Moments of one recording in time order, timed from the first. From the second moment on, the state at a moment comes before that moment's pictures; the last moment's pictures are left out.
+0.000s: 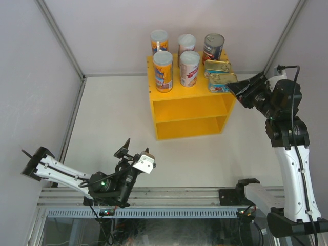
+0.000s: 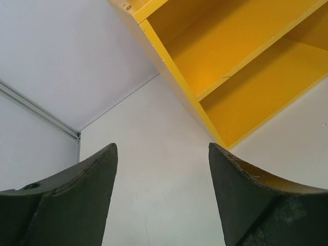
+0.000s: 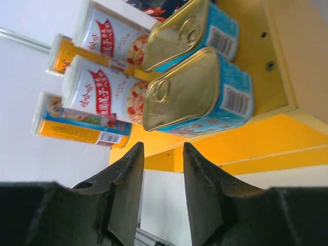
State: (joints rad) left arm -1.89 0.84 0.57 0.92 -1.56 1.12; right arm 0.07 0.96 1.38 -0.63 -0.30 0.91
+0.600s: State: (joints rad) left arm -1.89 0.84 0.57 0.92 -1.56 1.11; right arm 0.07 1.04 1.33 -0.60 -0.26 0.88
